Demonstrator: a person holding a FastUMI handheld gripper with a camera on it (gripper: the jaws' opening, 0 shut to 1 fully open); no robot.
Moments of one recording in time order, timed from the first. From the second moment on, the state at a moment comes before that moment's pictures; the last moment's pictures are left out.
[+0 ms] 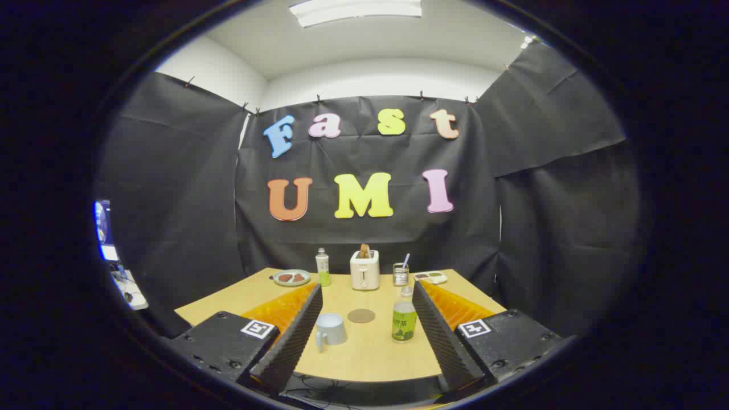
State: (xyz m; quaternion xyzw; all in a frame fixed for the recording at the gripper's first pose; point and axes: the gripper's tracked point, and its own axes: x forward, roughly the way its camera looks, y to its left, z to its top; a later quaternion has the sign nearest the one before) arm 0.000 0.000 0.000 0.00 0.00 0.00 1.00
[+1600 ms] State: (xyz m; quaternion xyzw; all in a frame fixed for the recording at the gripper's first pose) arm 0.078 -0.036 -0.067 0.00 0.04 -0.02 1.00
